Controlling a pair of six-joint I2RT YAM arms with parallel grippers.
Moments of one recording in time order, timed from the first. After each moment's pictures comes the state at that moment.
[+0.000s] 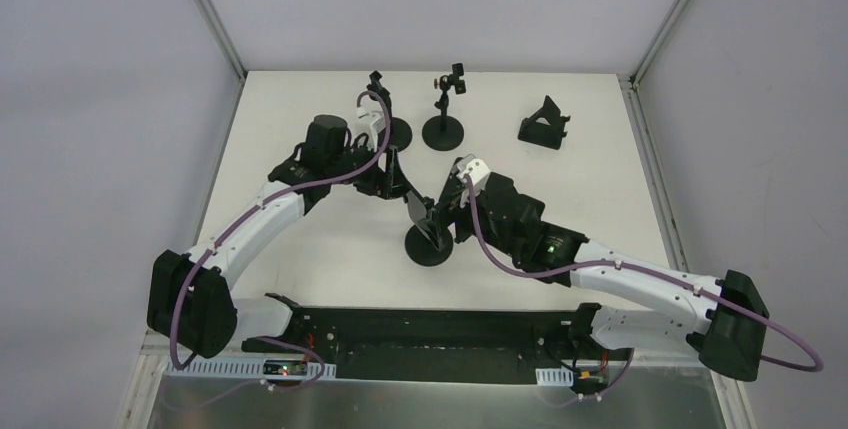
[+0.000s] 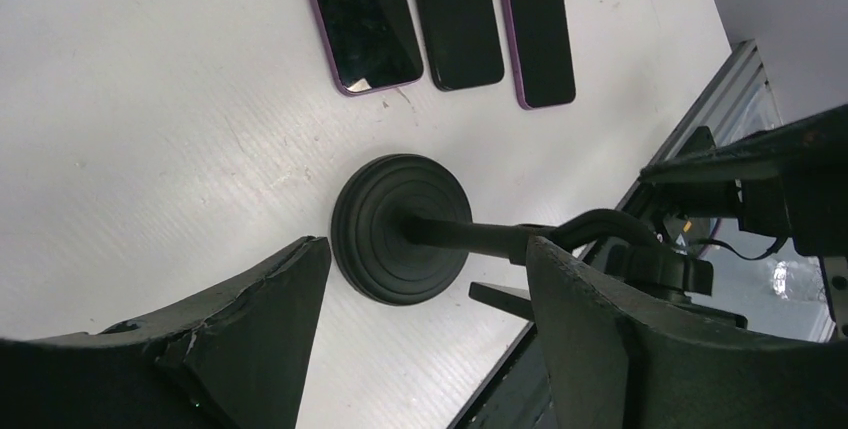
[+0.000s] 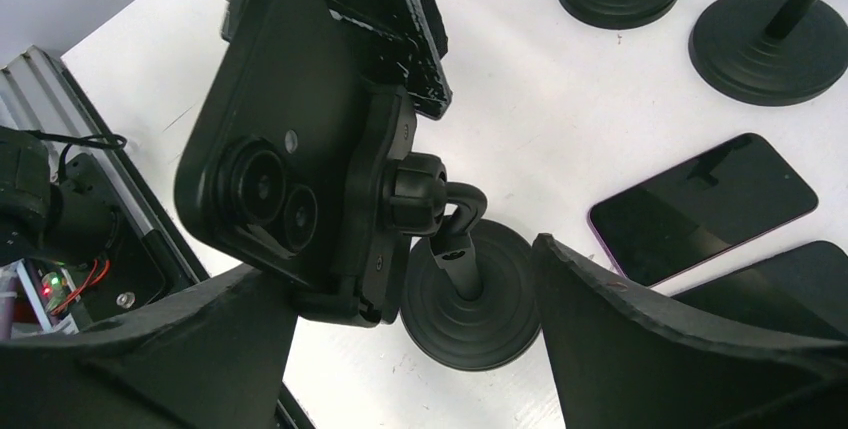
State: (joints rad) left arm -0.41 1.28 0.94 -0.28 0.55 -0.31; right arm 1.08 1.08 0.75 0.04 0.19 0.24
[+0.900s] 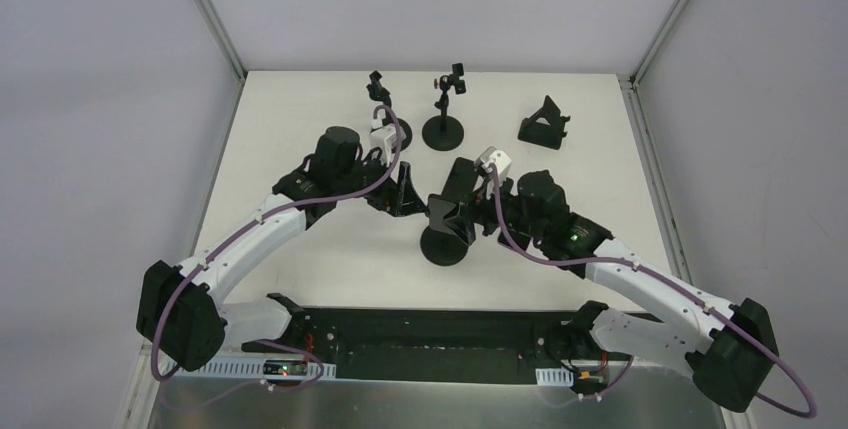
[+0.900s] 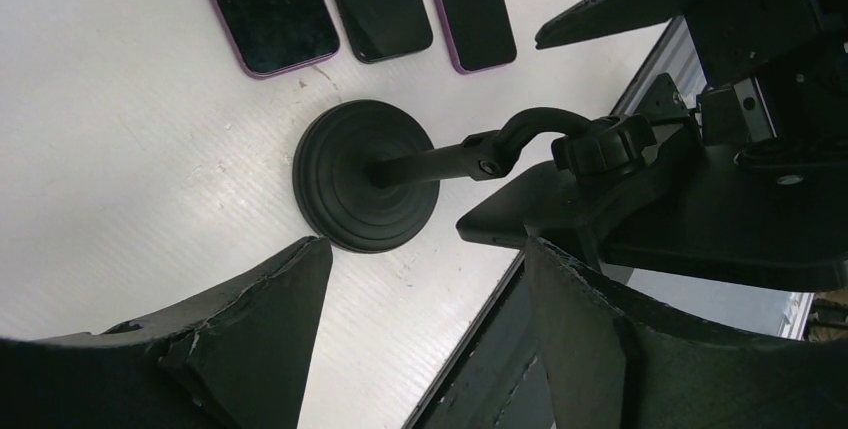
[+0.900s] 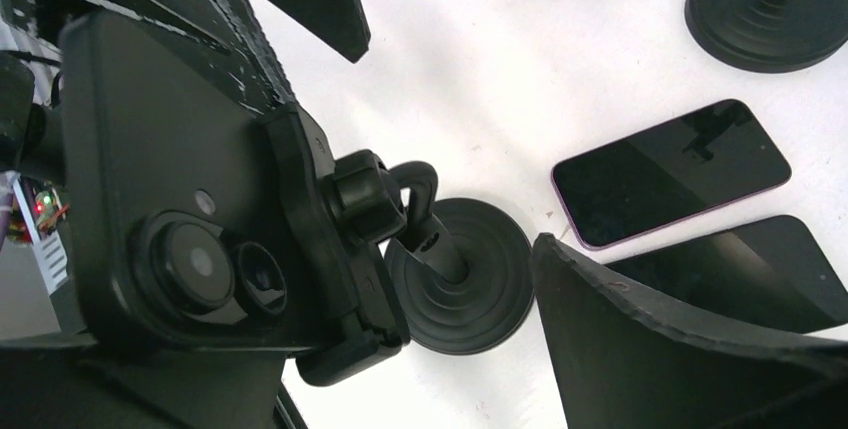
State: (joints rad) left arm -0.53 1.19 0.90 -0.28 0.55 -0.32; right arm 0.81 0.99 0.69 -0.05 -0.17 0.15
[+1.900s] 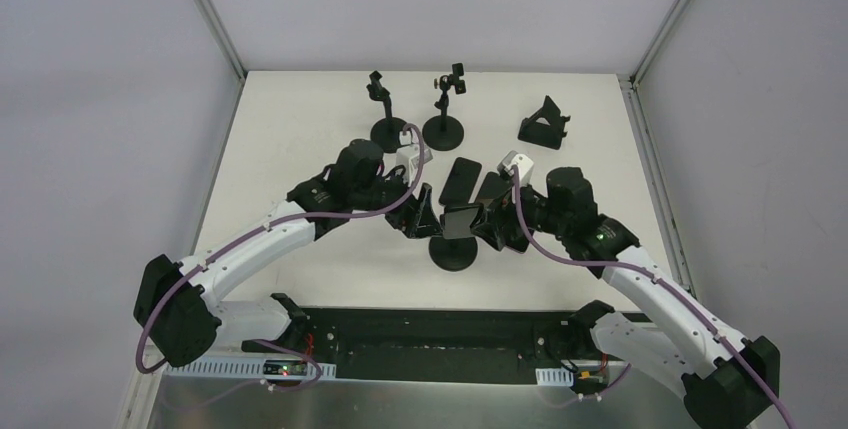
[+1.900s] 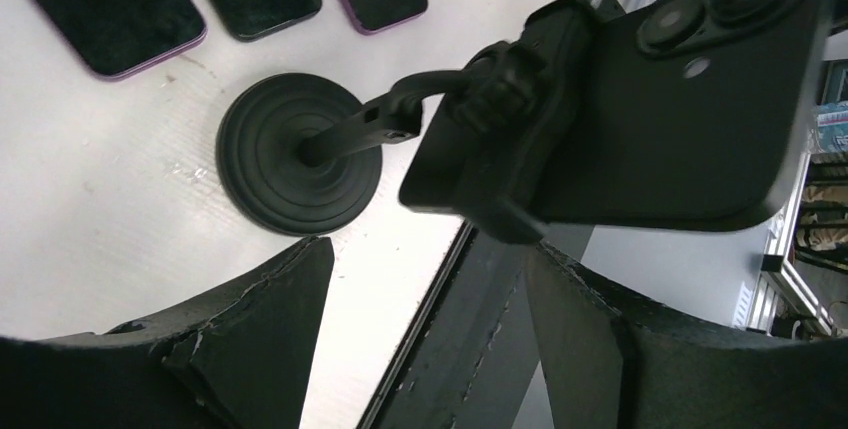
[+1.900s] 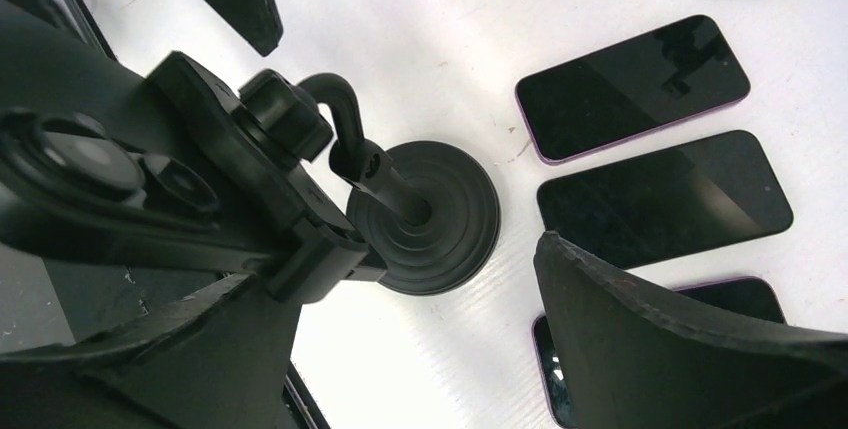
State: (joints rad) left arm -0.71 1.19 0.91 -0.28 0.54 -0.32; right arm 0.58 0.88 0.68 -0.29 -0.43 -0.03
